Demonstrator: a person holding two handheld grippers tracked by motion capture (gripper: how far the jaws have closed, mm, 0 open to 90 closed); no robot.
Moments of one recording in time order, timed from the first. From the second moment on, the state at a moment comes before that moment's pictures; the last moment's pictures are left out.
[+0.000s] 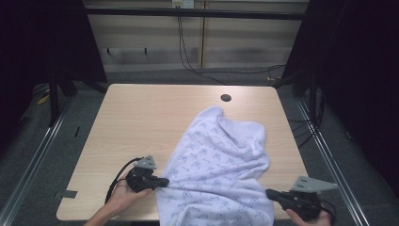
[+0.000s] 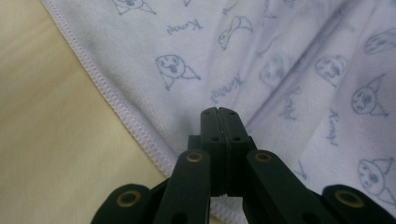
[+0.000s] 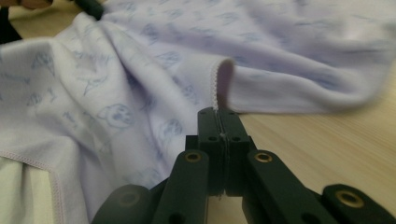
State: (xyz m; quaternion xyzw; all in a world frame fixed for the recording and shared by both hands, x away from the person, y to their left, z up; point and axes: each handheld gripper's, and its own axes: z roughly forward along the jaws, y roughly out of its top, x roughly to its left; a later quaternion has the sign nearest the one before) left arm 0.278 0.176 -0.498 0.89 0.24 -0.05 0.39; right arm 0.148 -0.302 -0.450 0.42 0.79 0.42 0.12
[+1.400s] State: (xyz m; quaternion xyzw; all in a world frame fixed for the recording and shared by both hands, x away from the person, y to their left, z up) left arm 0.302 0.188 -0.492 0.86 0.29 -0.02 0.43; right arm 0.269 -0.241 -0.492 0.40 0.85 0.32 0.10
